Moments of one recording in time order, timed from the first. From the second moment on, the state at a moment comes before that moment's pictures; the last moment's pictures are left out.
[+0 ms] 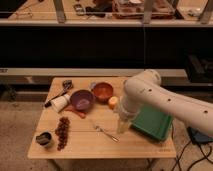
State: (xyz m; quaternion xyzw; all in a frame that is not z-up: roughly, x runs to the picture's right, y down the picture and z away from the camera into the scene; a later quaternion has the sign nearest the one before) arm 0.048 0.144 0.659 -0.32 -0.15 0.00 0.94
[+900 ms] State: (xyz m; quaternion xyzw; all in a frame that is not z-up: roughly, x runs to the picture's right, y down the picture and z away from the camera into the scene) arm 0.033 0.158 0.678 -0.32 -0.17 0.00 0.93
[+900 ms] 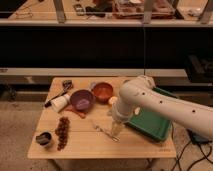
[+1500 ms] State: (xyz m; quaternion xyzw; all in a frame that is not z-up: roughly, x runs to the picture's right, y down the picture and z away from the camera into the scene) arm 0.019 0.170 0.708 -0.32 -0.17 0.03 0.93
